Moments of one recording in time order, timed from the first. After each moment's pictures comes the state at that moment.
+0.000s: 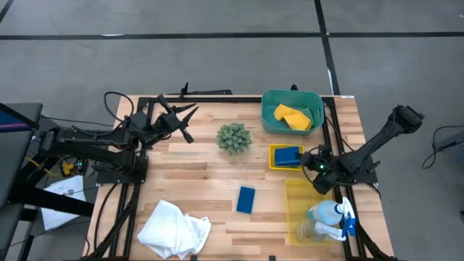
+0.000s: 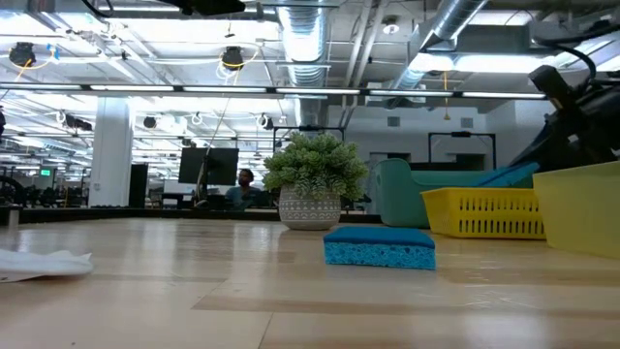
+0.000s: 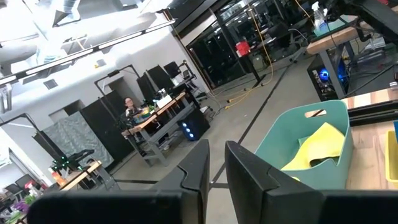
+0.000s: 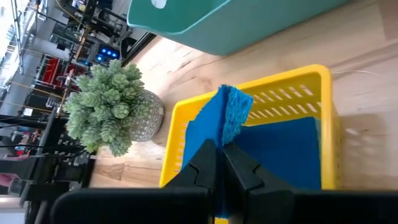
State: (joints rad) left arm 0.07 0.90 0.67 0.38 -0.59 0.62; right arm 0.64 0.84 0.24 -0.56 1.07 2.17
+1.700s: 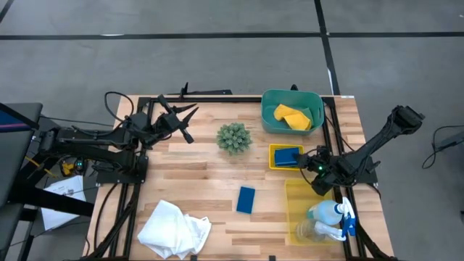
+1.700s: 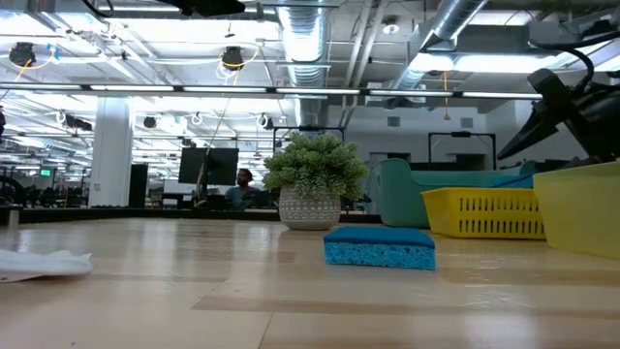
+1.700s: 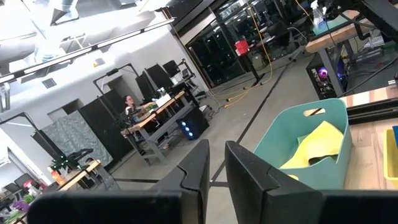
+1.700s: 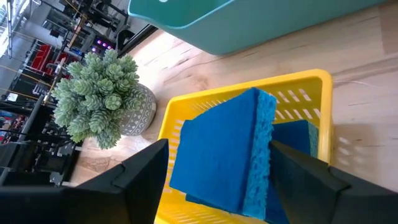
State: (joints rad) left arm 0.07 0.90 0.67 0.37 -0.59 0.62; right arm 0.64 0.90 0.24 -0.54 1.07 2.11
